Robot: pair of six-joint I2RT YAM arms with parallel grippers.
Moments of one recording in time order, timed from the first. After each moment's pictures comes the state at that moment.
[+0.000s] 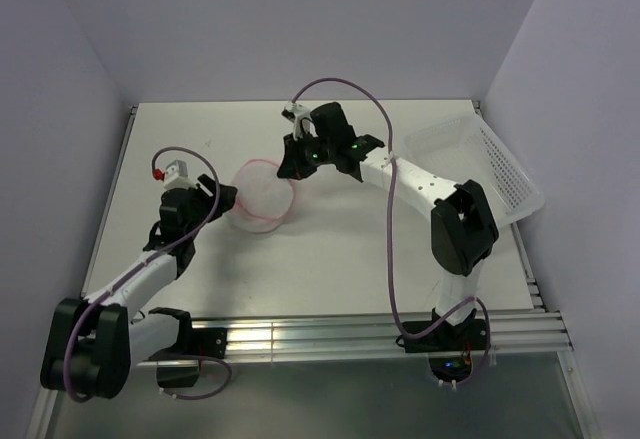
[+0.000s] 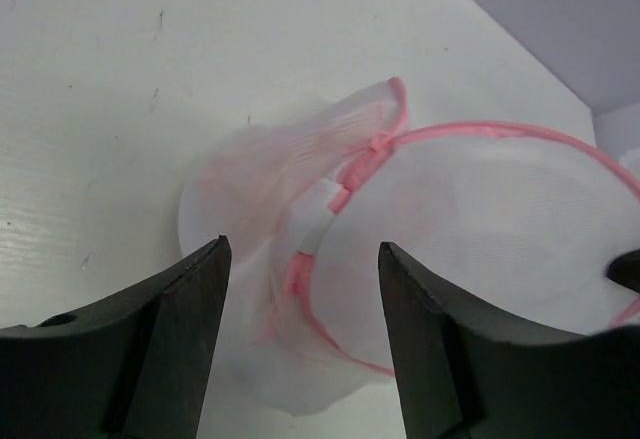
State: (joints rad) left arm -0.18 1.06 0.38 0.36 0.01 -0.70; right arm 0.65 1.84 1.52 -0.26 -0.47 0.22
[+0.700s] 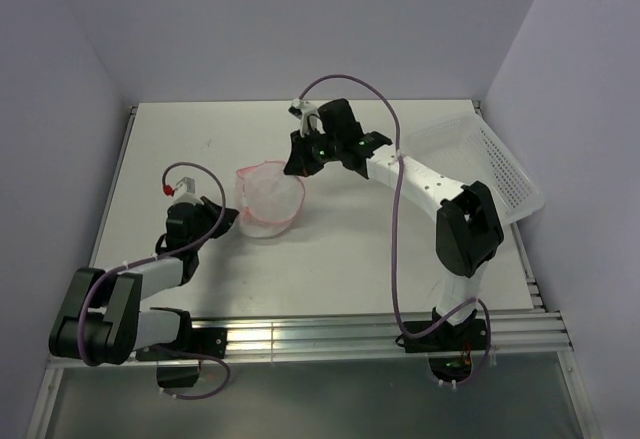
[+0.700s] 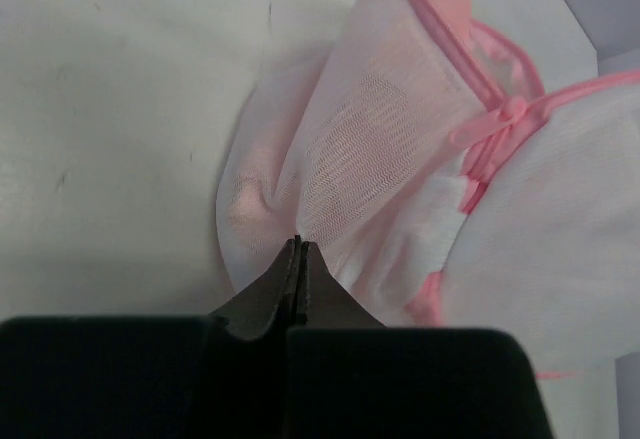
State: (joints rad) left arm -0.16 1.28 0.27 0.61 0.15 -0.76; right arm 0.61 1.82 1.52 -0.31 -0.49 0.18
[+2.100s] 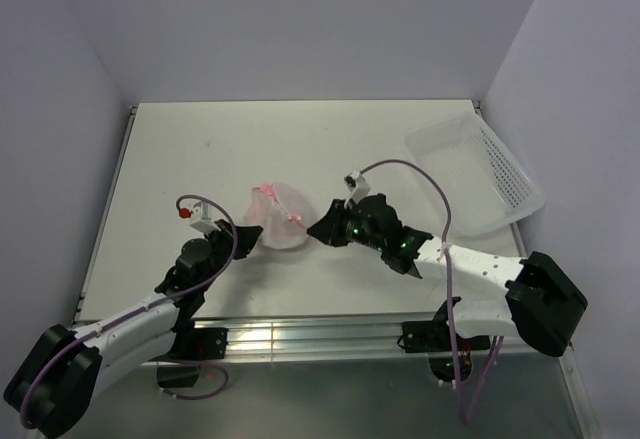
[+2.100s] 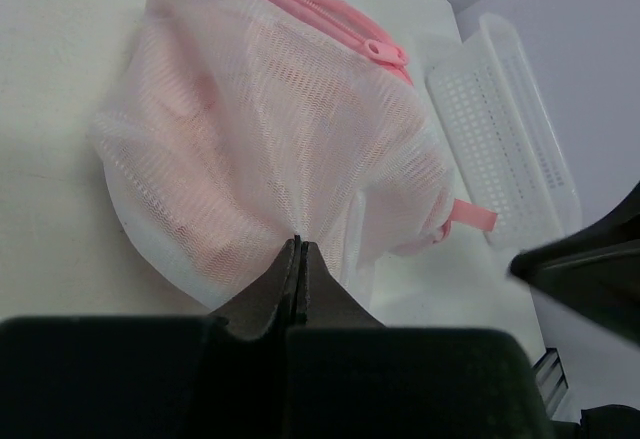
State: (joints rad) left arm -0.56 0.85 0.05 0.63 -0.09 -0.88; right arm 0.79 1.20 0.63 0.24 -0.10 0.78
